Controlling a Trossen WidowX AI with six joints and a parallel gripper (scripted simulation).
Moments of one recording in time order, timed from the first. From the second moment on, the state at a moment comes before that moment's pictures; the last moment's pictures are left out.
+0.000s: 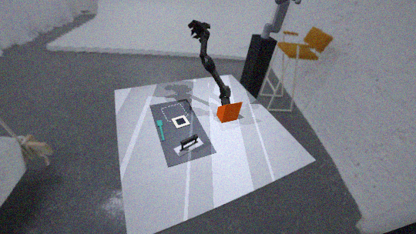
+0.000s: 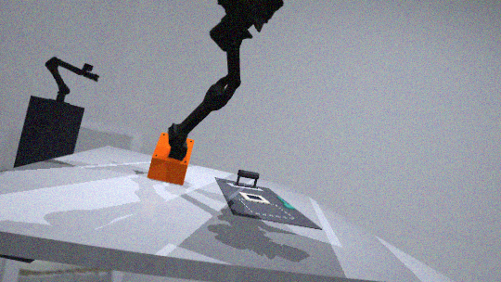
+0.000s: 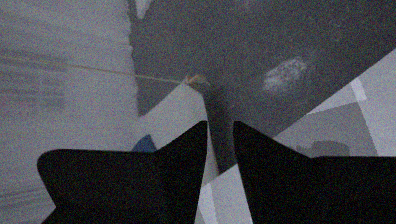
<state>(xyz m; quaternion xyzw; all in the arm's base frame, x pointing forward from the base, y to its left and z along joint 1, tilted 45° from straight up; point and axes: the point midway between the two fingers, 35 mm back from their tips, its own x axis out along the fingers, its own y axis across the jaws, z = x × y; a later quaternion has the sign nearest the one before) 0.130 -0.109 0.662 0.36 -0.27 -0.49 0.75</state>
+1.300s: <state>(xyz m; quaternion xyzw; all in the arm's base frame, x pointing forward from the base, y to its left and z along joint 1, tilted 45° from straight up) 0.130 -0.109 0.662 0.36 -0.27 -0.49 0.75</state>
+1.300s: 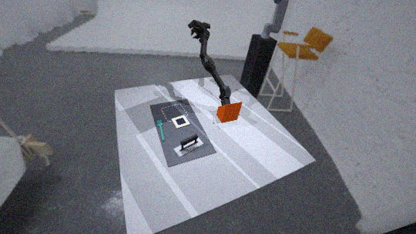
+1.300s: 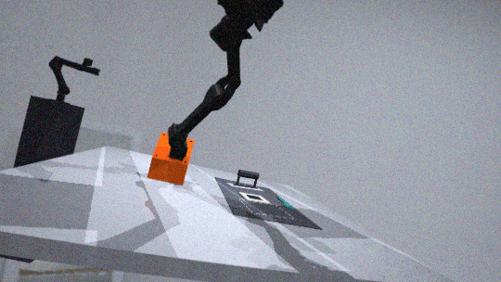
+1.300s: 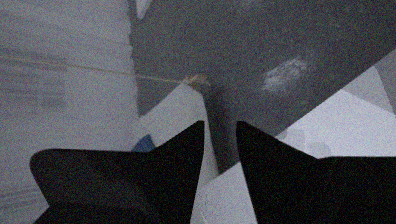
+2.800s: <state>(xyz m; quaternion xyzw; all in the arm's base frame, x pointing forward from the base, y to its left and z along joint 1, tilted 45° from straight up) 0.103 -0.111 0.682 0.36 -0.28 -0.41 0.79</state>
